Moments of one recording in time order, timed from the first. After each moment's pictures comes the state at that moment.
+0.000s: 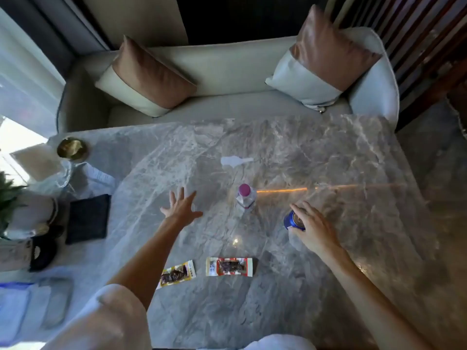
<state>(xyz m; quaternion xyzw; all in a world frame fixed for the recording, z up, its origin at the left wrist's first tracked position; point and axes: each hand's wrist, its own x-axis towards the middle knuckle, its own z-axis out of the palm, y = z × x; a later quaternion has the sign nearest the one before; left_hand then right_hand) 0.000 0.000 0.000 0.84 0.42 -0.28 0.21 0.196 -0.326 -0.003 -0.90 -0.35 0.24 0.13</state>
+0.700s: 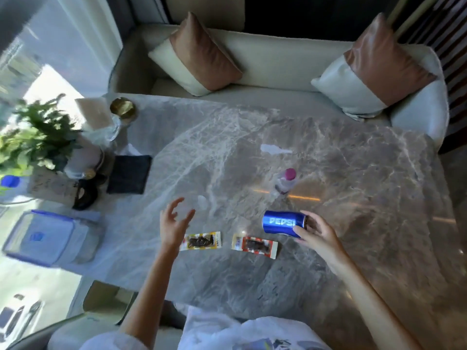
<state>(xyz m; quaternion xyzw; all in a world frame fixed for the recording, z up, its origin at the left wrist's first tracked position) -0.176 -0.054 0.031 0.55 0.62 0.21 0.52 0.096 -0.299 0.040 -0.70 -0.07 0.48 0.53</state>
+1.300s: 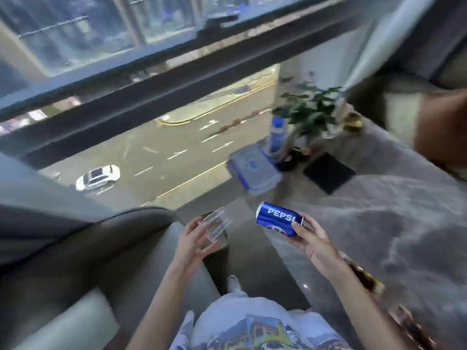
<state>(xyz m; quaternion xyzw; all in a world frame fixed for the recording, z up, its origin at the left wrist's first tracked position) -0.638 -0.143 0.093 0.03 0.58 0.52 0.62 -0.340 -0.082 0.090 -0.51 -0.21 0.73 0.40</state>
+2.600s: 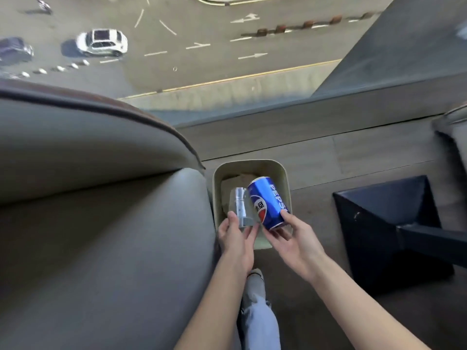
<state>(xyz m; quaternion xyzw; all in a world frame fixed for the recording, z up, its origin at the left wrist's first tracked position) -0.782 -0.020 -0.500 -0.41 0.52 0.58 0.48 -0.679 0.034 -0.485 -0.60 0.05 0.78 0.20</state>
